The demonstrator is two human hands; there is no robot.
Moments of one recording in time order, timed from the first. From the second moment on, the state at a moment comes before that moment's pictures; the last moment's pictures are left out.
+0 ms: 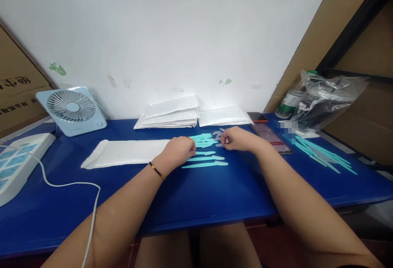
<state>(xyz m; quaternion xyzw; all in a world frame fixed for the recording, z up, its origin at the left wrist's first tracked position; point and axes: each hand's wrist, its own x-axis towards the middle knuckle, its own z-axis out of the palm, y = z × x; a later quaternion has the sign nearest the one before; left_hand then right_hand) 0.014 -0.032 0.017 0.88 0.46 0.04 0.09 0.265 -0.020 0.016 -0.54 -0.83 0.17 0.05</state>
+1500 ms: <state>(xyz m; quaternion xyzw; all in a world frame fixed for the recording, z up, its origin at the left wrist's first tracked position) 0.003 -0.015 0.012 0.86 0.48 0.14 0.14 0.271 -0.022 0.020 -0.51 -0.81 0.20 0.18</state>
